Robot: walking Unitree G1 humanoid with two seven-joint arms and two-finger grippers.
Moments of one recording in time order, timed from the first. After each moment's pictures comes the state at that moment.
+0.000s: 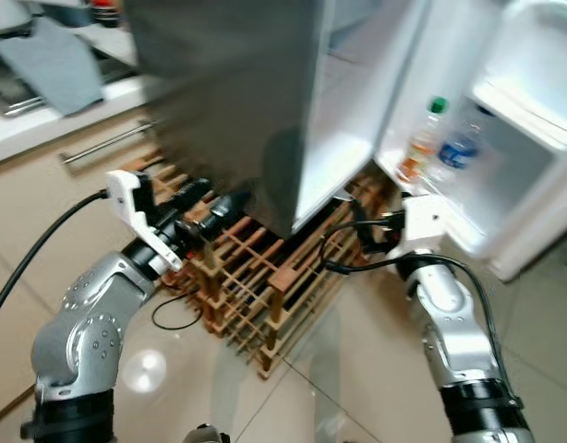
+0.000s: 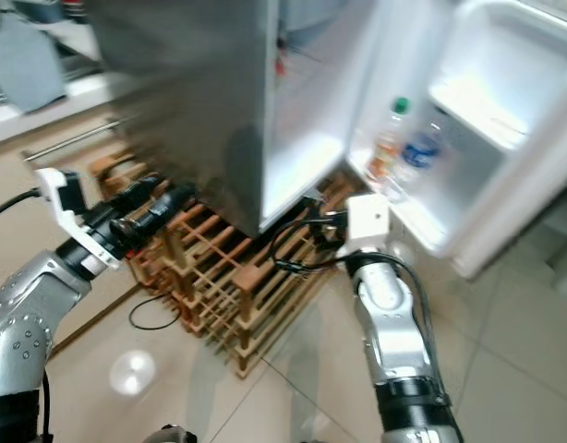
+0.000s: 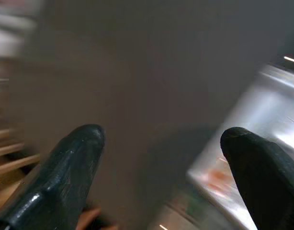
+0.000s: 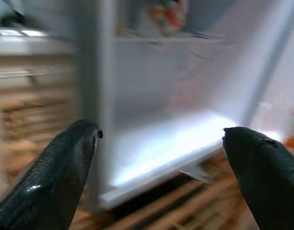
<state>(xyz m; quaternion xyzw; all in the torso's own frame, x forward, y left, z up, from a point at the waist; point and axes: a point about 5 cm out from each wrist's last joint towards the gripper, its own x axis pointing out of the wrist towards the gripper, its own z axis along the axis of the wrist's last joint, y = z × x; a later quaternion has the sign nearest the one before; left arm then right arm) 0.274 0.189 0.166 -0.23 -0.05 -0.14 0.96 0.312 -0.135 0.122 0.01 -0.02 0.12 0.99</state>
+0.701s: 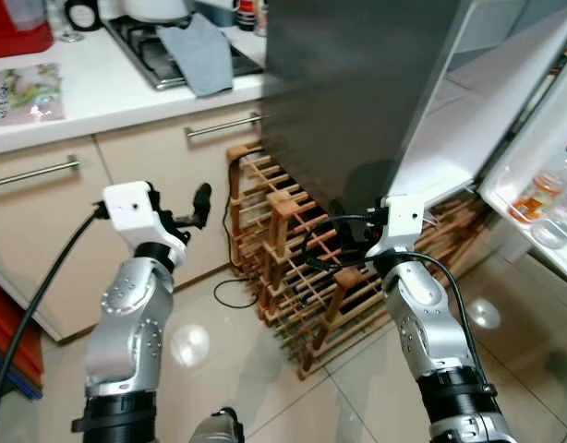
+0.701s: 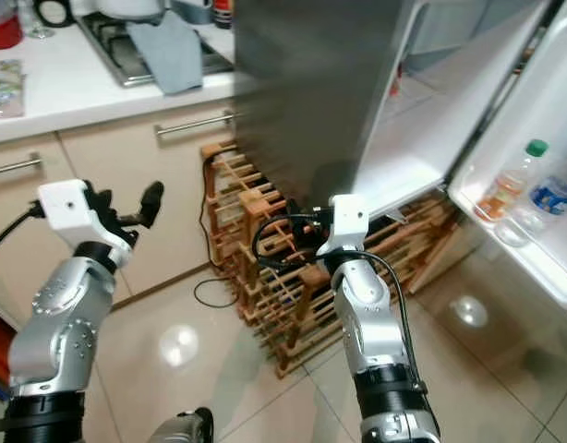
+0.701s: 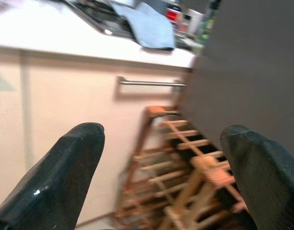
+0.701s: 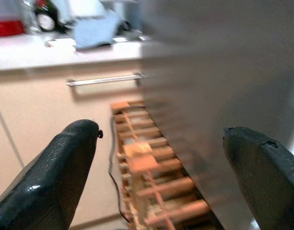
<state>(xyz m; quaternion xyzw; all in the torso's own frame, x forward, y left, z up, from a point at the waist) 0.293 0.169 0.145 -0.07 0.00 0.01 1.00 0.320 -0.119 0.117 0.06 -0.01 0.13 0.99</state>
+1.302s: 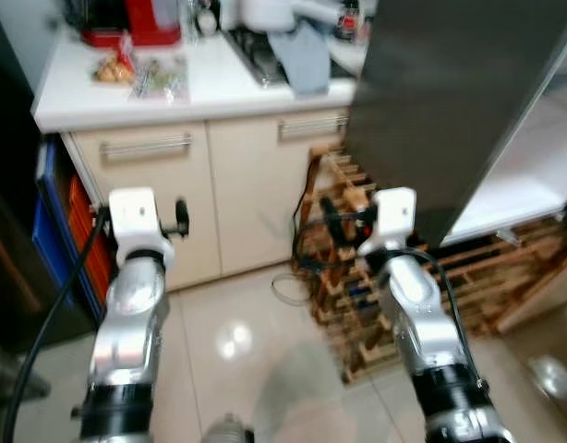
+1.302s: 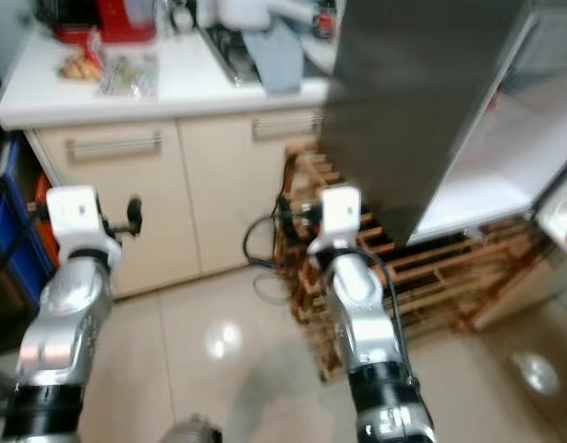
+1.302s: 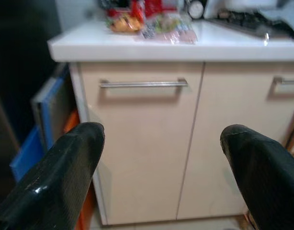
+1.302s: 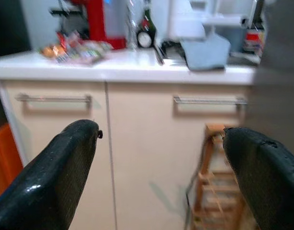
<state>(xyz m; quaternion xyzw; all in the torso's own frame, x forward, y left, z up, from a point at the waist) 0.303 0.184 0.131 0.02 0.03 0.11 0.99 0.320 -0.112 0.120 0.03 -0.03 0.15 0.99</state>
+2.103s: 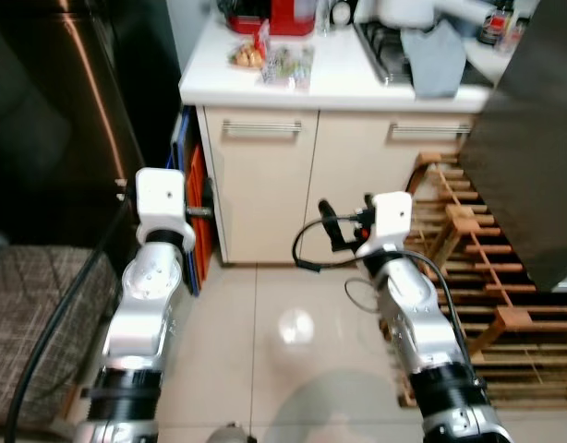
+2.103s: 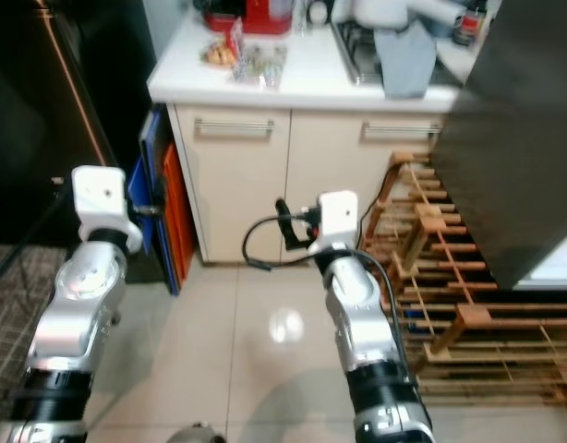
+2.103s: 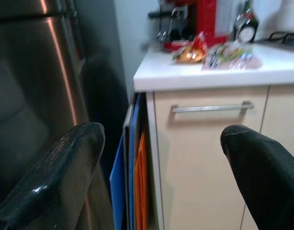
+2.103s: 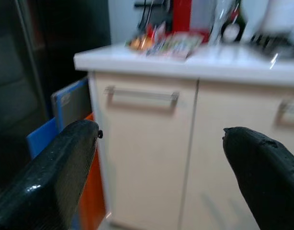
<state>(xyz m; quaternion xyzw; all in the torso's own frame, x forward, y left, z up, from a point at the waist) 0.313 0.171 0.156 0.07 -0.04 0.03 1.00 0.319 -0.109 0.115 0.02 -0.03 0.14 0.99</state>
